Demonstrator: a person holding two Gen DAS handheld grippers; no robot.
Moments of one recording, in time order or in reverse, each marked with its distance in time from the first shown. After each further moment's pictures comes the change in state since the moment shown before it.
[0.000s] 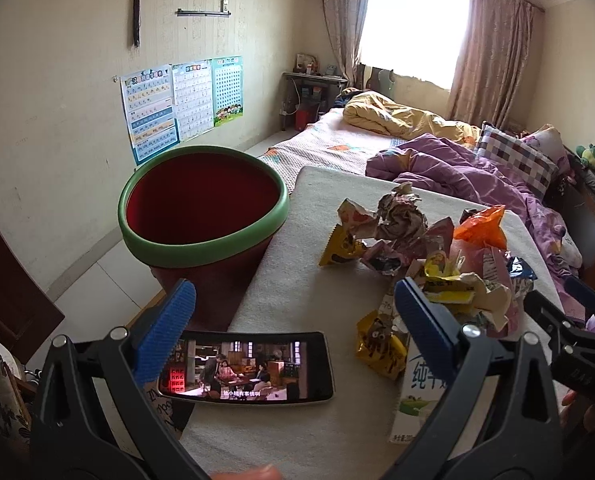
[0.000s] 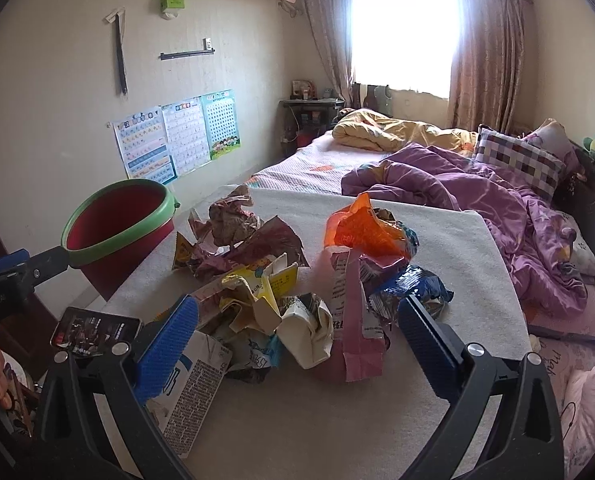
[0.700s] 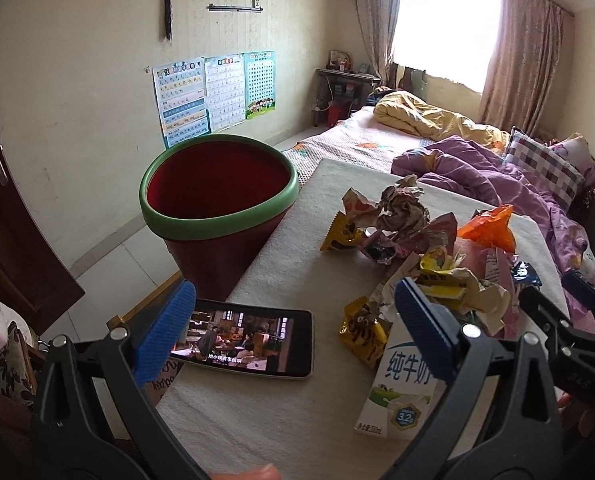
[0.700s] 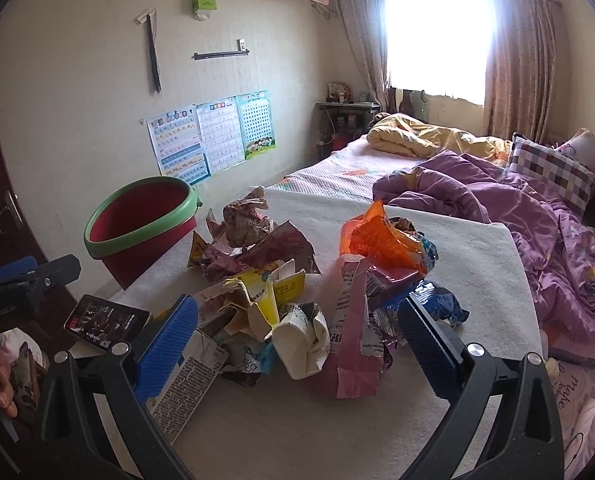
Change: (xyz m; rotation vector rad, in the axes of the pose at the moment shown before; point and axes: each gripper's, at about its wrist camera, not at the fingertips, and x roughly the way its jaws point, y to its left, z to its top) left arm -0.018 -0.033 -0.010 -0.060 0.019 0.118; right arm 0.005 -0.022 0.004 -0.056 -0.014 0.127
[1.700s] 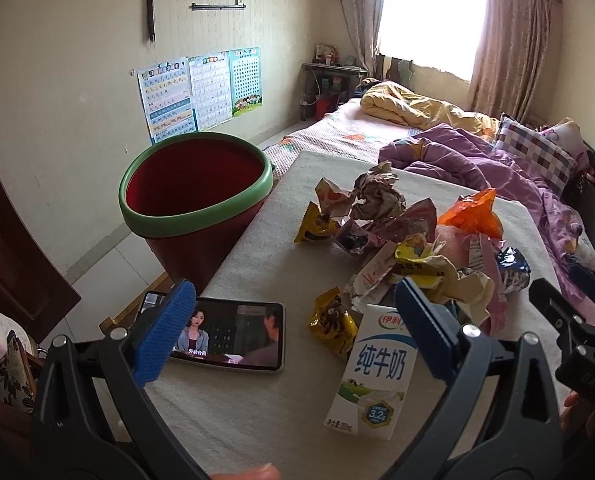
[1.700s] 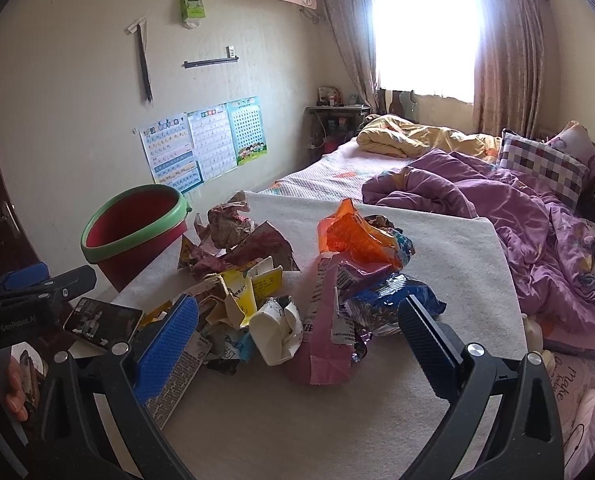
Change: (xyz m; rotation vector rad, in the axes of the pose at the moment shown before) left arm 0.000 -0.027 -0.004 0.045 0.020 -0.024; right arm -0.018 -0.020 -0.006 0.038 -0.010 -0.014
